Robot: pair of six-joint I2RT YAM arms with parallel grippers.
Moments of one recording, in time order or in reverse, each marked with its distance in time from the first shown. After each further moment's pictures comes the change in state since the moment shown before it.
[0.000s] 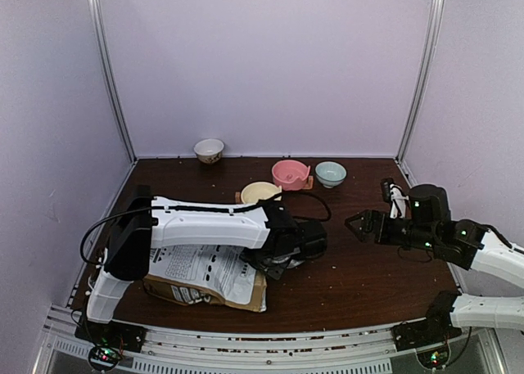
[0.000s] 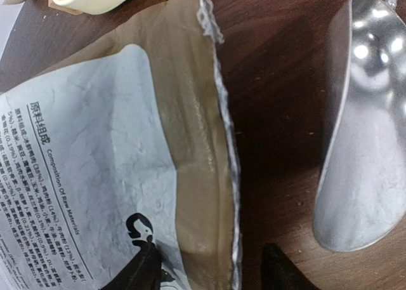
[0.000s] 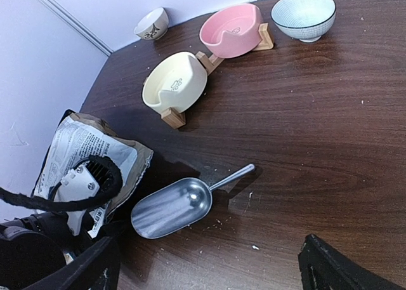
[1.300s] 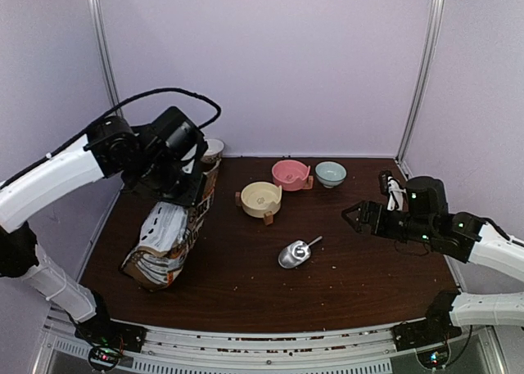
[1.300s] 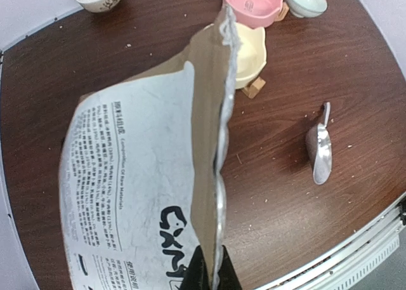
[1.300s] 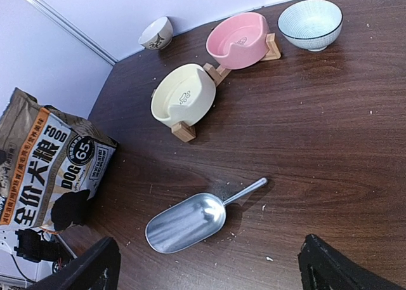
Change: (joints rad) left arm 0.312 -0.808 -0.330 0.110 0.247 0.183; right arm 0.000 0.063 0.058 0.022 0.000 0.035
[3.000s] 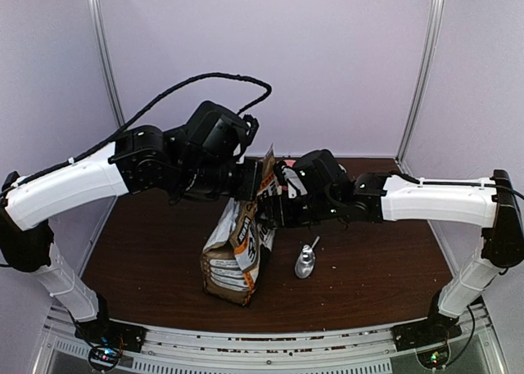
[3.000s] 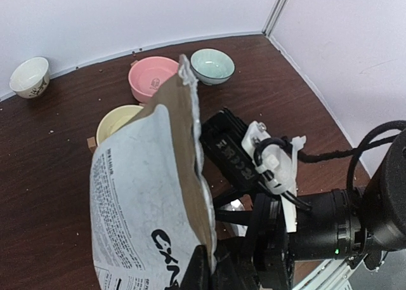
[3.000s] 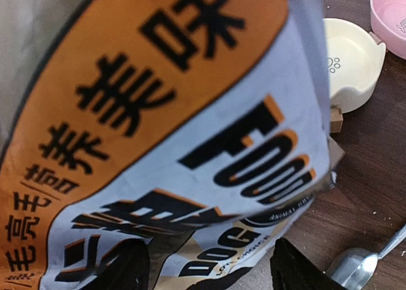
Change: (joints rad) left arm -0.234 0.132 0.107 0.381 -0.139 -0.032; right arm 0.320 0.747 0.612 -0.008 -0.043 0.001
